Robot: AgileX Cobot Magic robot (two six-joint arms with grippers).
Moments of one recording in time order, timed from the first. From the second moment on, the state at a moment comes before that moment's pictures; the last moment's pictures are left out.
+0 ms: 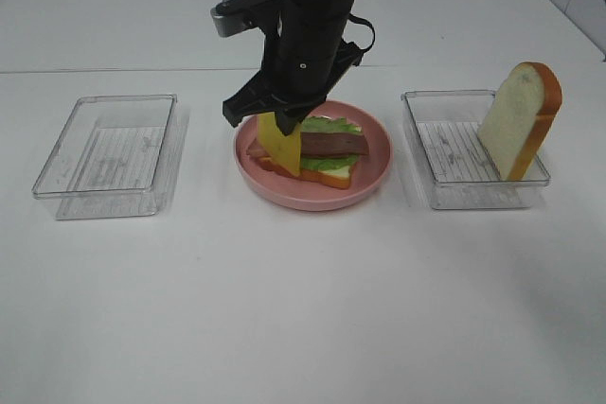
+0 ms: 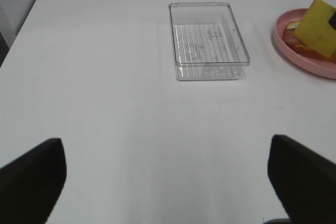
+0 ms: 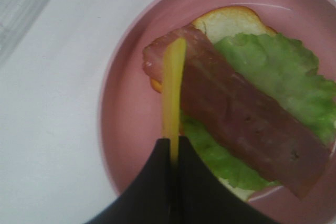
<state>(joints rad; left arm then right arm) 0.02 0.00 -0.52 -0.01 1.08 -0.03 0.65 2.22 -1.81 -0.13 0.86 0.02</state>
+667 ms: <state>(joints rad) 0.02 0.00 -0.52 -0.01 1.08 -0.03 0.65 2.27 -1.81 -0.41 0.84 0.12</state>
